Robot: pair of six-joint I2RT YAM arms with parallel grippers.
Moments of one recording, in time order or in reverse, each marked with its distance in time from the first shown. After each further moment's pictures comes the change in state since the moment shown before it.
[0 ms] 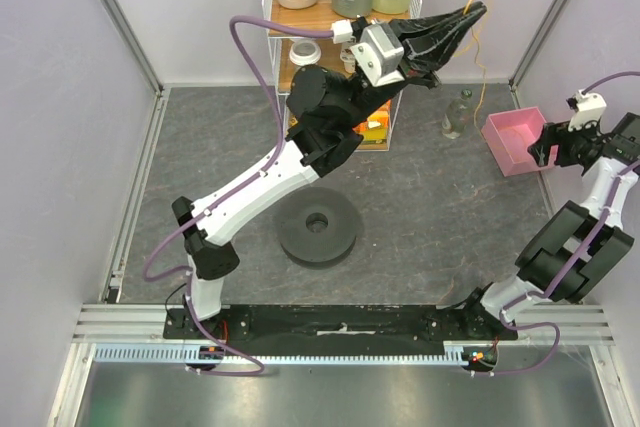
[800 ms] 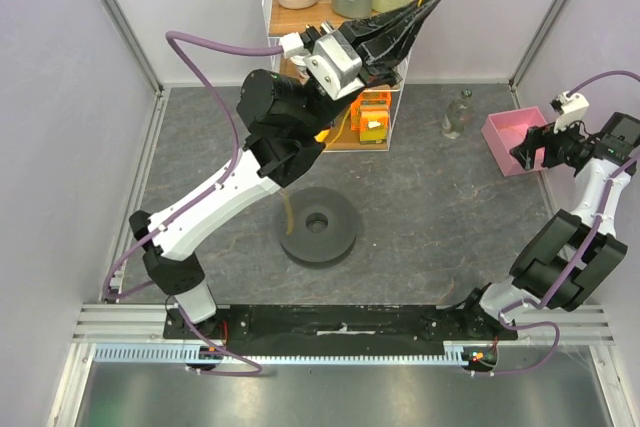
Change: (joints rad) left arm 0.005 -0.203 -0.144 -0.023 -0.060 0.191; right arm 0.054 -0.060 -0.027 -0.090 -0.110 -0.079
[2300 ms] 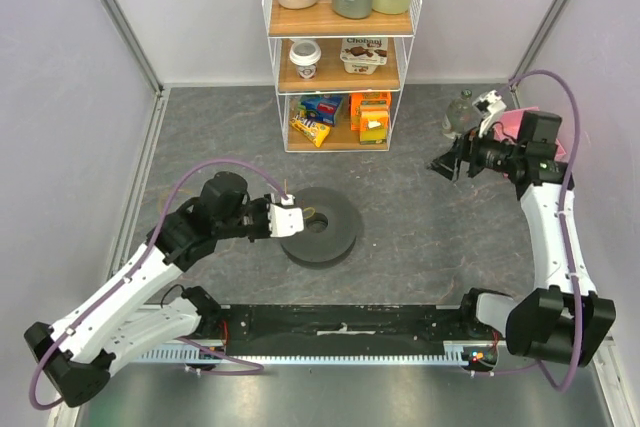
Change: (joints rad) left arm 0.332 -0.912 -1.234 -1.151 0.108 0.439; right arm 0.458 -0.333 -0.141 -0.040 -0.115 0.484
